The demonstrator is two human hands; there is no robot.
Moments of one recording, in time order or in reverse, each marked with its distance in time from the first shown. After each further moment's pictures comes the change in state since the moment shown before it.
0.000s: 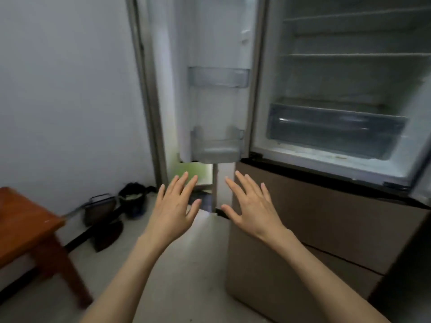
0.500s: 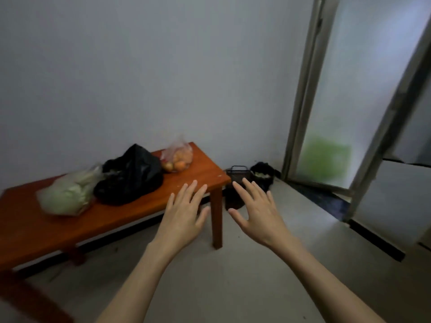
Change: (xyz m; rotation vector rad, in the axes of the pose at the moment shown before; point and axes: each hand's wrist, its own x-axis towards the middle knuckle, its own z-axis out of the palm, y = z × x) left_hand -0.267 -0.295 -0.166 0.225 0.012 -0.582; right_hand 0.016 -0.402 0.145 0.304 -0.211 -0.495
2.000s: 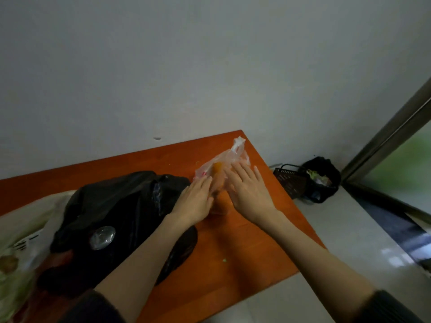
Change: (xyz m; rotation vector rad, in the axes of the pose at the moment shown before) left_hand 0.481 -0.442 0.204 -0.168 -0.381 -0.228; right_hand 0.630 -0.014 0.331 -0.185 -0.124 -0.286
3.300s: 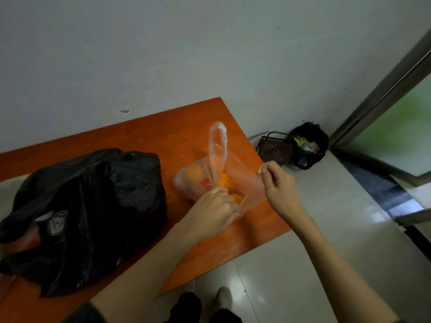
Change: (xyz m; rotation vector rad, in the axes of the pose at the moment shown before) left_hand -0.017 0.095 0.062 0.092 0.077 0.671; right_hand -0.082 0.100 -0.007 0.682 0.240 0.405
